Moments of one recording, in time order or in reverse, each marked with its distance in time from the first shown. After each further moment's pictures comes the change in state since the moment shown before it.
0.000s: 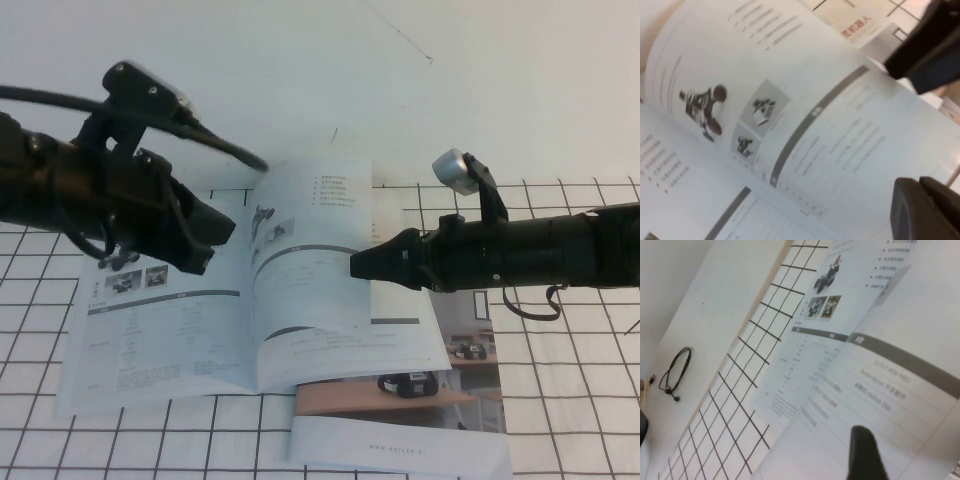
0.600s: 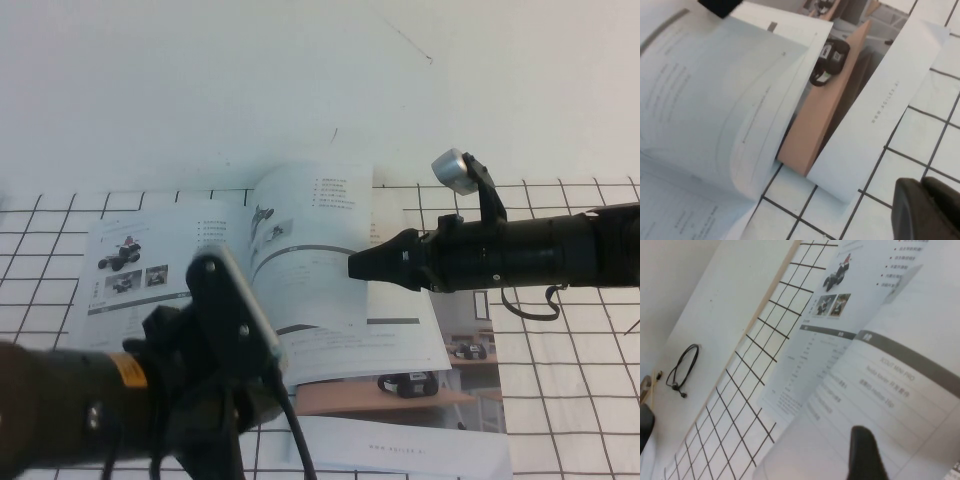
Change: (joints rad) right arm 0.002 0.000 0.000 0.000 0.023 -0.010; left arm -0.421 -0.323 0.439 0.262 -0.293 -0.179
